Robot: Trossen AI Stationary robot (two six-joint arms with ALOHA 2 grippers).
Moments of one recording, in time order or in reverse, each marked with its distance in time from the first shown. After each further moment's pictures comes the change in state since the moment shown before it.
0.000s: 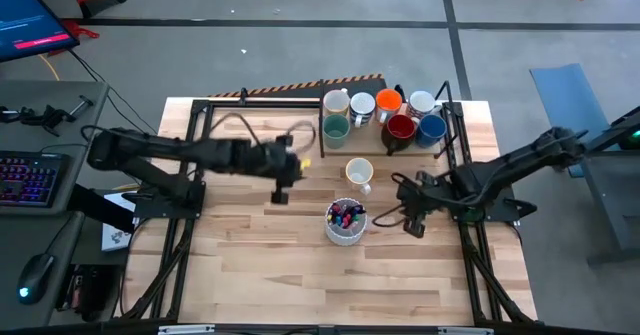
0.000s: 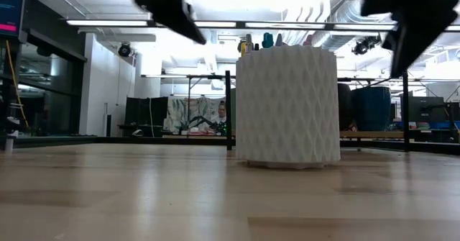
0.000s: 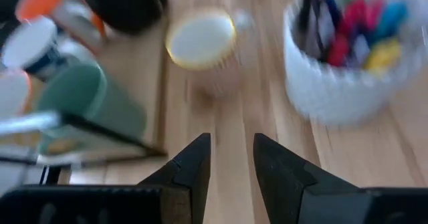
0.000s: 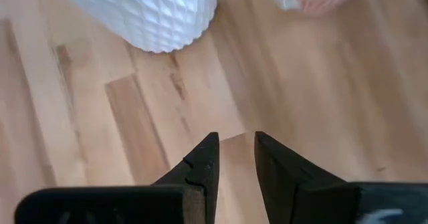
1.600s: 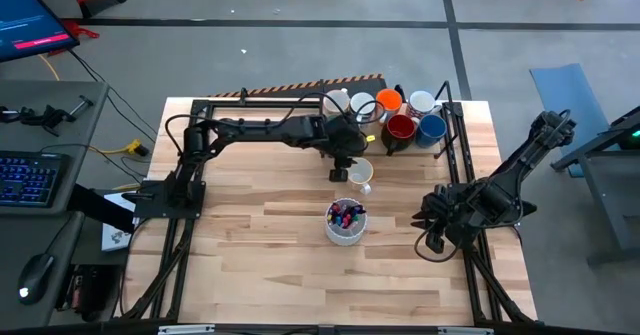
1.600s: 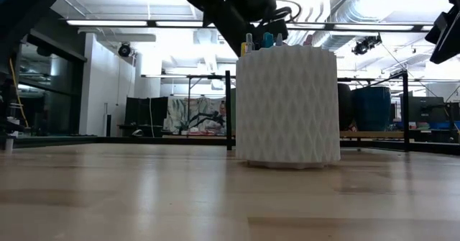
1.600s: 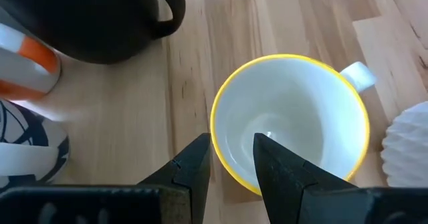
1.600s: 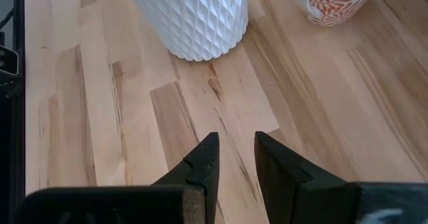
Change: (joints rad) left arm 0.226 0.740 0.703 -0.114 0.258 0.127; right arm 0.439 -0.198 -0.166 0.073 0.339 0.372
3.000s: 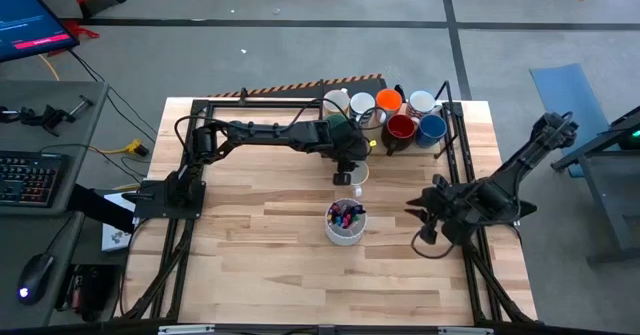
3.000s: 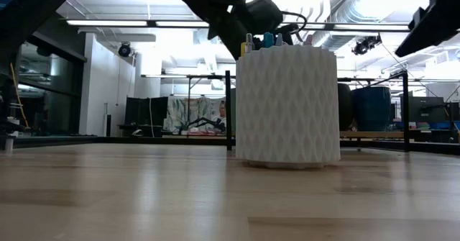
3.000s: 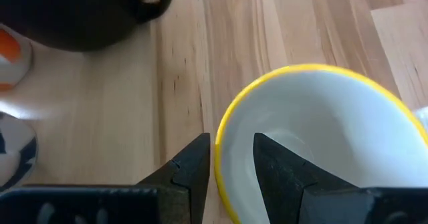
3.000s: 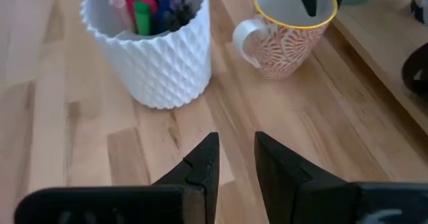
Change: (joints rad) left arm -0.007 0.066 -0.001 0.049 -0.008 -0.024; right arm -0.045 0.001 0.000 0.017 0.193 -0.154
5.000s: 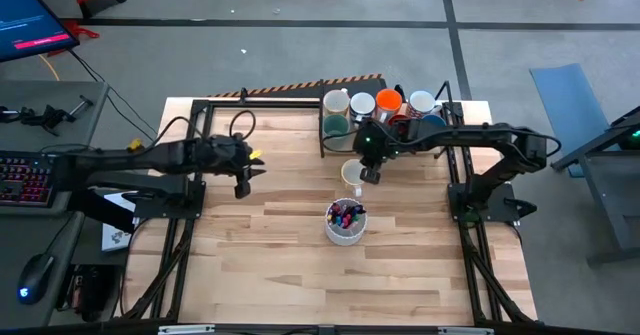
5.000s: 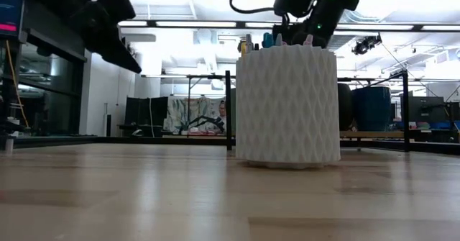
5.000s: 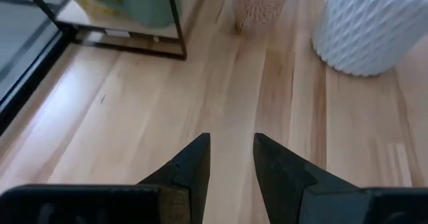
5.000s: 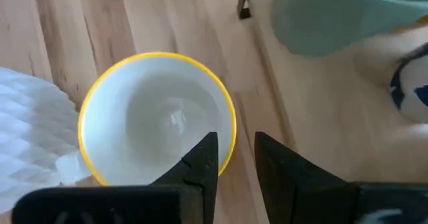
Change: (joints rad) left arm -0.033 -1.347 -1.175 0.046 -0.148 -0.343; right arm -1.005 0.614 0.451 0.113 -0.654 -0.900
